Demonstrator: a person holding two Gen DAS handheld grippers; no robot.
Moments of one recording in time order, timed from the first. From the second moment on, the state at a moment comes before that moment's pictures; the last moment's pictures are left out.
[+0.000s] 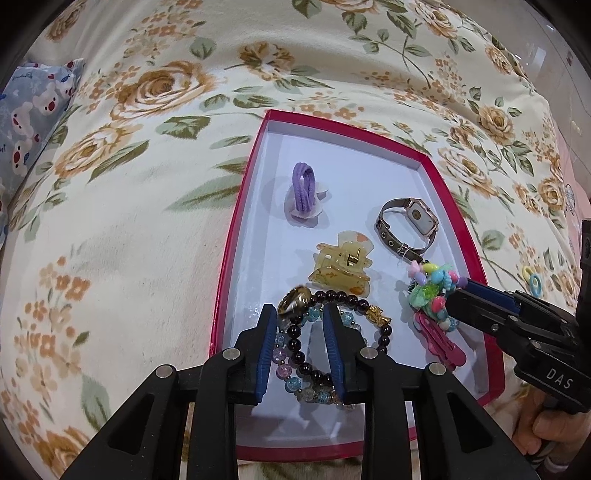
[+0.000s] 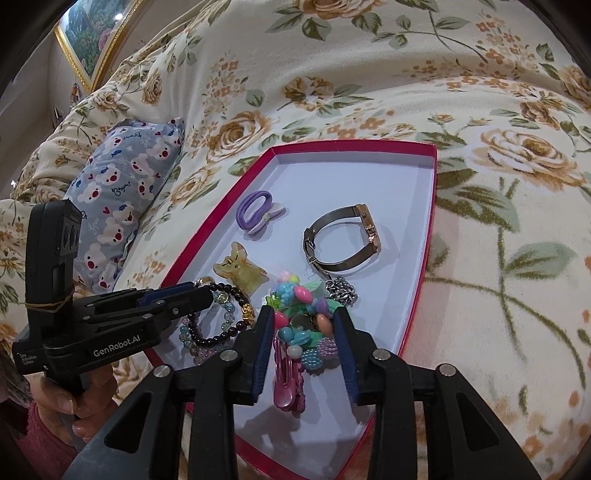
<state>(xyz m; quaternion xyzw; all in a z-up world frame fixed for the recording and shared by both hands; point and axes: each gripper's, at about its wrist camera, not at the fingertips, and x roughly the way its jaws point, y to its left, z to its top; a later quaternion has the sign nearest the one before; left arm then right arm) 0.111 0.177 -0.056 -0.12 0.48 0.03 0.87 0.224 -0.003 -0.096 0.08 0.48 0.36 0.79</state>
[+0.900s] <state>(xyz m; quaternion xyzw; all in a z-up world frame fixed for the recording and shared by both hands) 0.053 0.186 -0.024 -0.17 0.44 0.06 0.88 0.198 -0.029 -0.061 0.10 0.44 0.36 0.82</state>
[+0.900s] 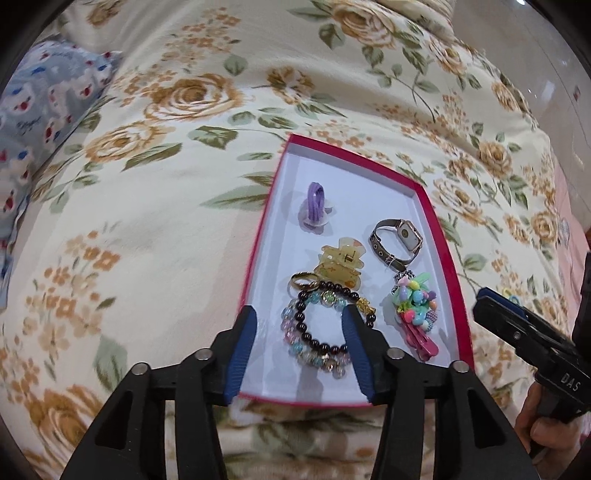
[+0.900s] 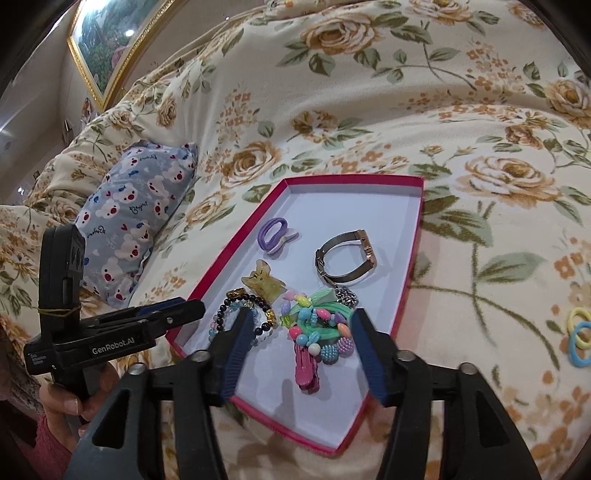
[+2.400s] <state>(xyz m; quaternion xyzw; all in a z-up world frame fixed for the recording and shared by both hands) -0.069 0.132 0.056 -0.09 0.37 0.16 0.91 0.119 -0.053 0.010 -0.01 0.33 0.31 0.89</state>
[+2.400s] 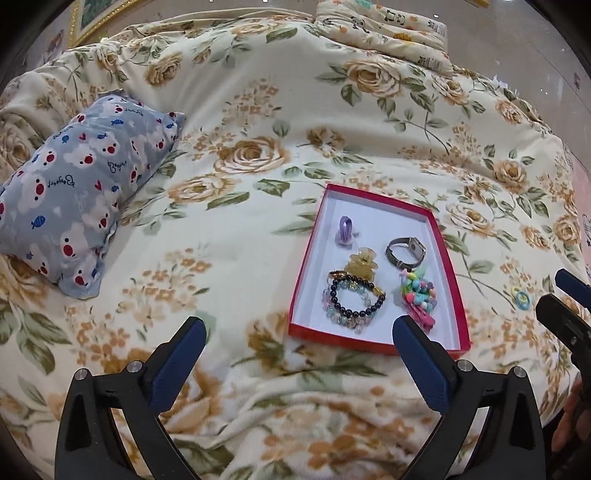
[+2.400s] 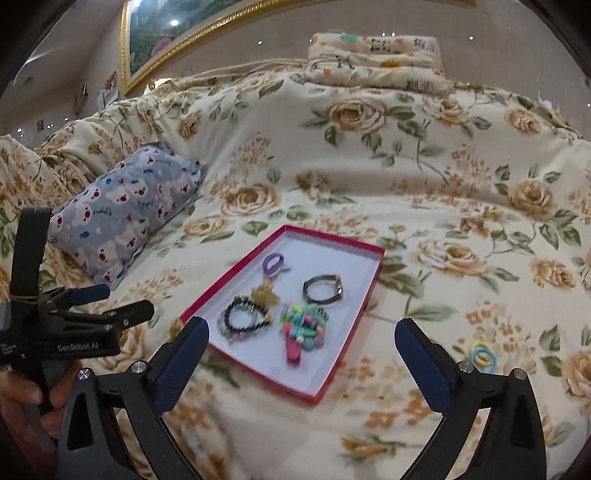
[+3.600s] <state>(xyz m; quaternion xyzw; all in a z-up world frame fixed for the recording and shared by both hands) -0.082 0.105 0.013 -0.04 0.37 0.18 0.91 0.097 -0.051 -0.042 0.00 0.36 0.31 0.88</state>
